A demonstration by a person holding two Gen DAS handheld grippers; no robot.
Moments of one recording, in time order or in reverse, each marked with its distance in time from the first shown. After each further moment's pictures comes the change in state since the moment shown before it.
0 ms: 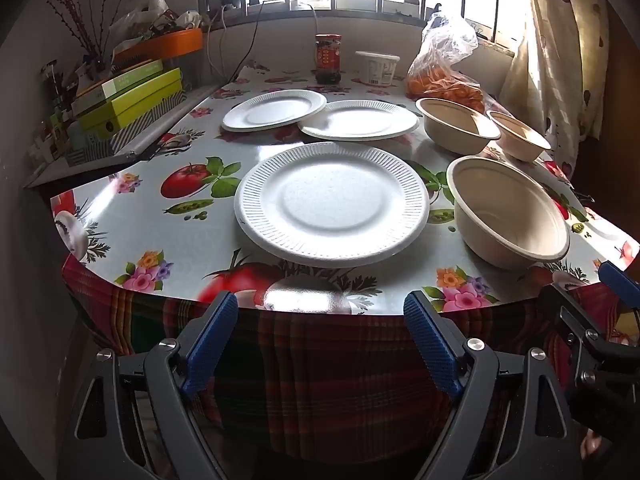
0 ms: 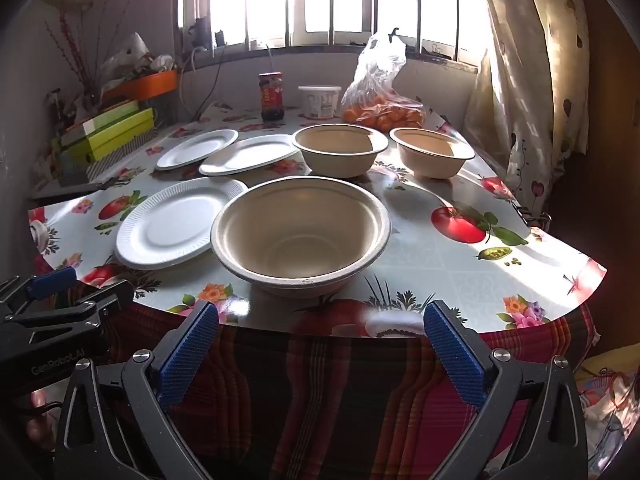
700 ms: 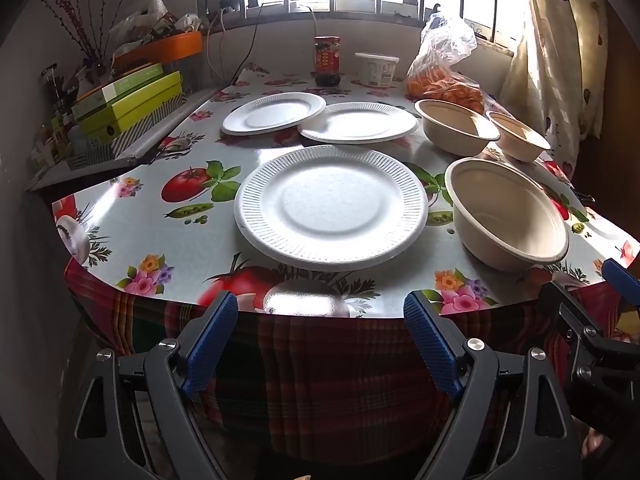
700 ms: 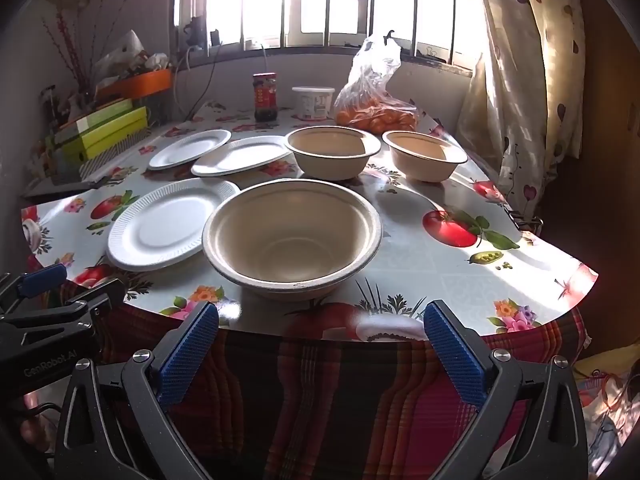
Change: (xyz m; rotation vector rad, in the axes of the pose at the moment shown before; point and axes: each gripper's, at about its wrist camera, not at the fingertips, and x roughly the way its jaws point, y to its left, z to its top) left arm -0.002 -0.001 0.002 0.007 -0.003 0.005; right arm -0.001 0.000 0.001 -0.008 0.000 -0.031
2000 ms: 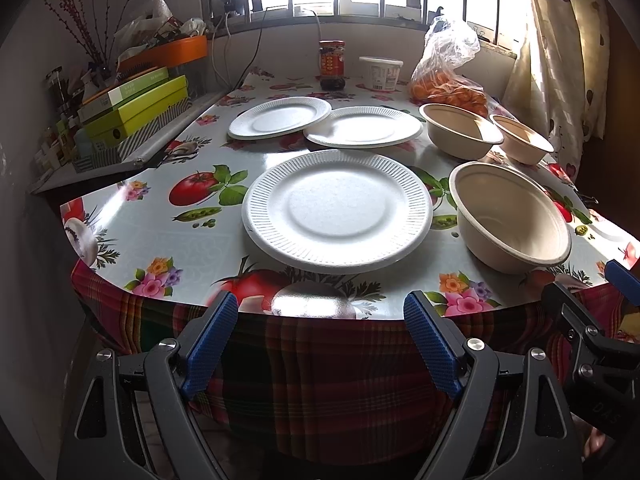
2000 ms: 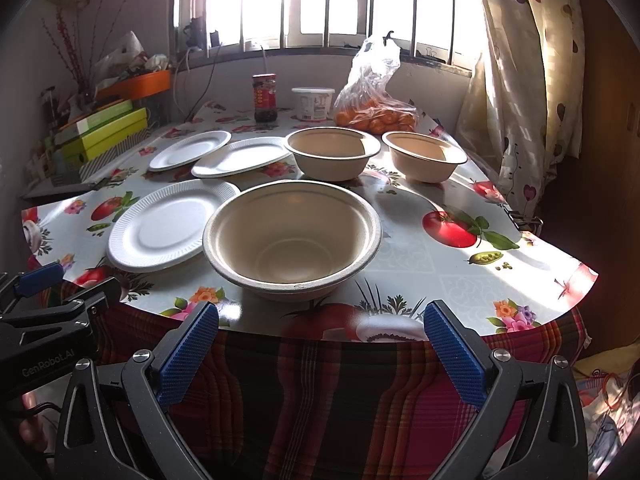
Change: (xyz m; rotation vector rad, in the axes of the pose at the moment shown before) left arm -0.003 0.002 0.001 0.004 -0.015 0.026; right arm 0.000 -0.001 0.001 0.003 0.001 0.000
